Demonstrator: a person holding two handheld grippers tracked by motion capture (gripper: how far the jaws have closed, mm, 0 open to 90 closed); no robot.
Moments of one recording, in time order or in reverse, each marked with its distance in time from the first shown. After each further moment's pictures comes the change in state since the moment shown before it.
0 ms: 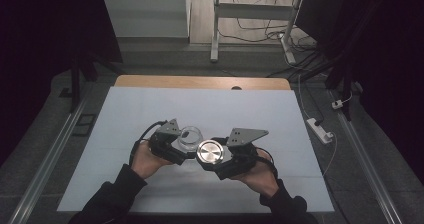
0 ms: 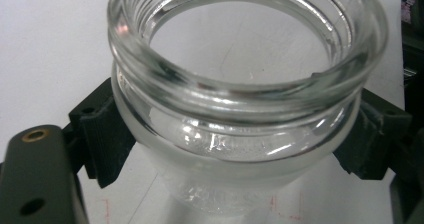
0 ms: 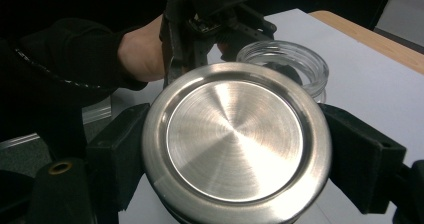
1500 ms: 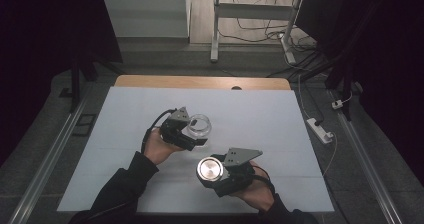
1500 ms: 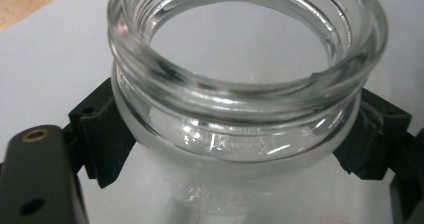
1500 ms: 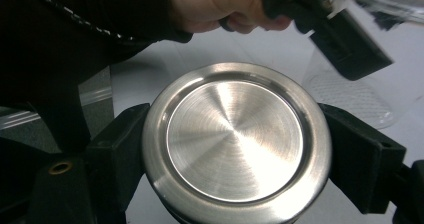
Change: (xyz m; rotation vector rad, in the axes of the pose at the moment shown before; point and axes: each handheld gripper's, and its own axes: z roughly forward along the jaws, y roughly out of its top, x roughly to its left) left arm 0.028 0.025 0.030 -0.021 0.025 0.002; right arm 0.019 -0.048 0.016 0.053 -0.012 -0.012
